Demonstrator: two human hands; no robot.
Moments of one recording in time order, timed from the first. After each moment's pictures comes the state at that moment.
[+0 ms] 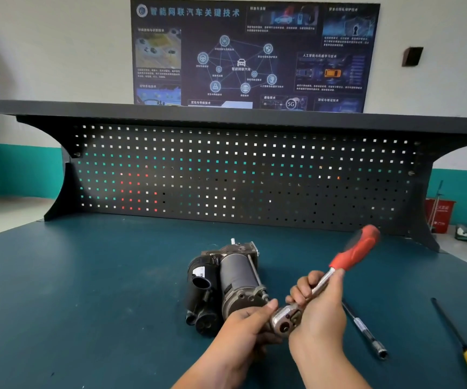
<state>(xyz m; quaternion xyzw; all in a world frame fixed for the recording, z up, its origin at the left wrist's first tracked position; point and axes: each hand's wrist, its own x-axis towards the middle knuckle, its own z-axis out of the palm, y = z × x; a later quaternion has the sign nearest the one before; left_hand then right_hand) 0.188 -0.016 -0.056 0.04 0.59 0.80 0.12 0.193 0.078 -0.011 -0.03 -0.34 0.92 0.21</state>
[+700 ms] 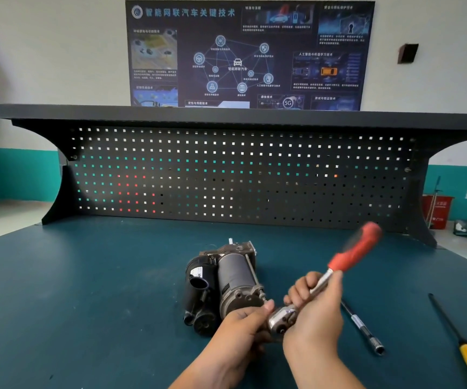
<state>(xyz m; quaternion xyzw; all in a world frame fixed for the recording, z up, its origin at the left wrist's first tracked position) 0.184 -0.016 -0.059 0.06 0.60 0.79 0.11 0.196 0.078 -0.013 -0.03 -0.34 0.91 0.22</state>
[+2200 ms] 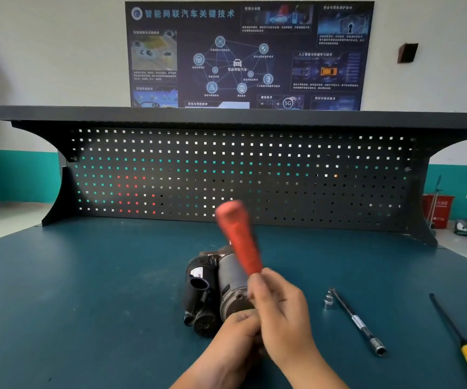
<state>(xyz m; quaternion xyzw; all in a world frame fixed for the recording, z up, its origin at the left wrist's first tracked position) 0.186 -0.017 -0.064 0.08 0.60 0.78 0.13 0.207 0.062 -0.020 0.26 -0.68 0.60 0.32</state>
